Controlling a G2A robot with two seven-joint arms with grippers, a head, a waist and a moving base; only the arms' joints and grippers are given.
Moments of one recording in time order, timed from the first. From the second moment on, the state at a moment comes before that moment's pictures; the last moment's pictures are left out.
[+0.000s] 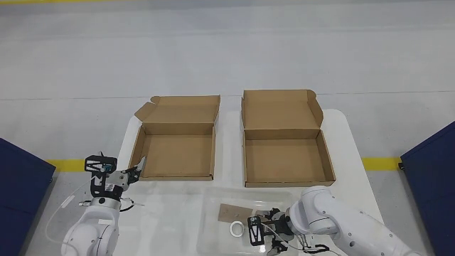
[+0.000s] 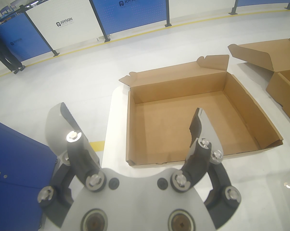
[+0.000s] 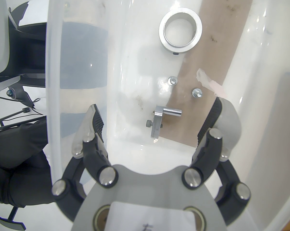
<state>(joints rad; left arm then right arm) 1.73 -1.15 -1.60 -1.80 1.33 0.00 0.00 -1.19 -0.84 0.72 -1.81 -0.96 -0.83 0.94</state>
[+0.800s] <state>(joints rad) 1.73 -1.15 -1.60 -1.80 1.33 0.00 0.00 -1.22 -0.83 0.70 -1.92 -1.12 -0.72 1.10</state>
